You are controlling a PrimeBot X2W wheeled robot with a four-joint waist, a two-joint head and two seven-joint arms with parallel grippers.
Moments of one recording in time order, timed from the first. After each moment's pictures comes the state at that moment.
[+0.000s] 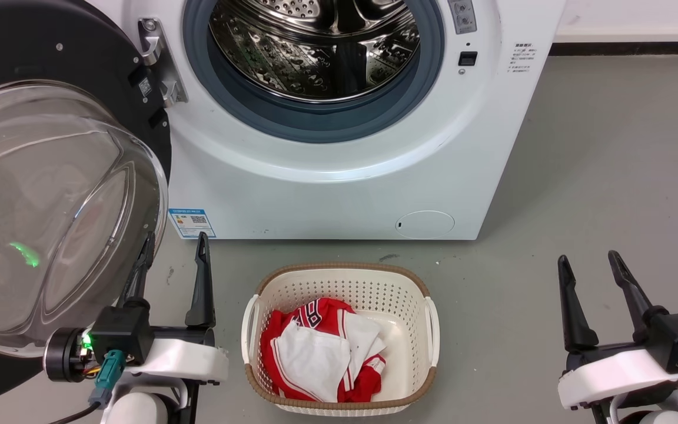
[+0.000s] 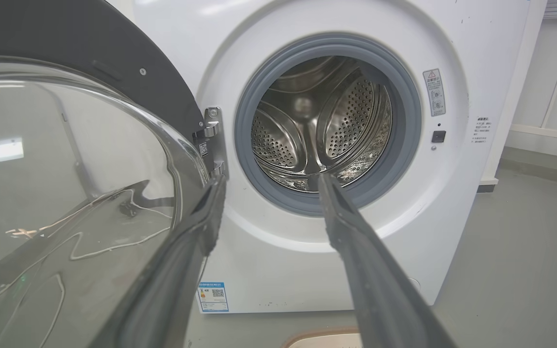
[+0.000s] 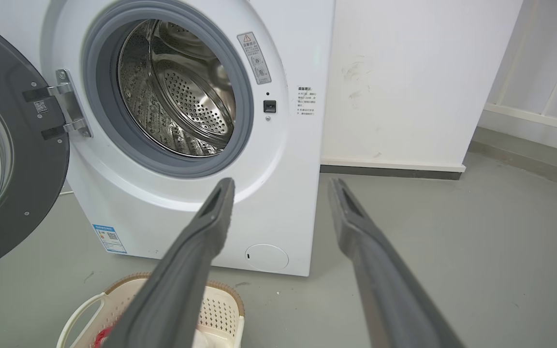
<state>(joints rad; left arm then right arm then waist) -0.10 0.08 -0.02 0.06 -0.07 -0.01 -0.26 0.00 -0.05 -0.04 0.00 0.04 0.13 -0.16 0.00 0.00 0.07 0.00</state>
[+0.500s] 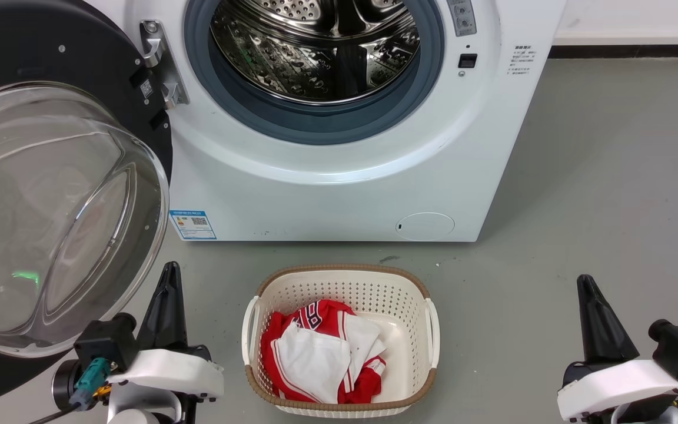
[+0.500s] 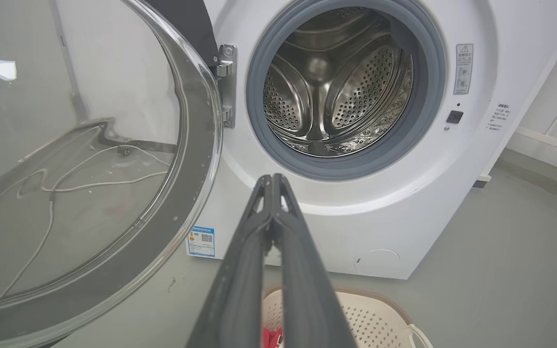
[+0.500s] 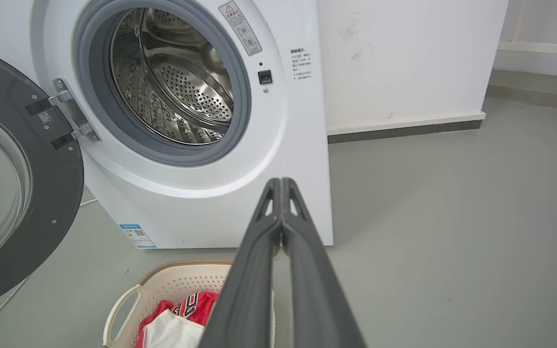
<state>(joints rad) -0.07 0.07 0.00 0.13 -0.21 -0.02 -0.22 0.02 -0.05 -0.04 0.05 0.20 0.13 -0.14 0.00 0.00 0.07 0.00</state>
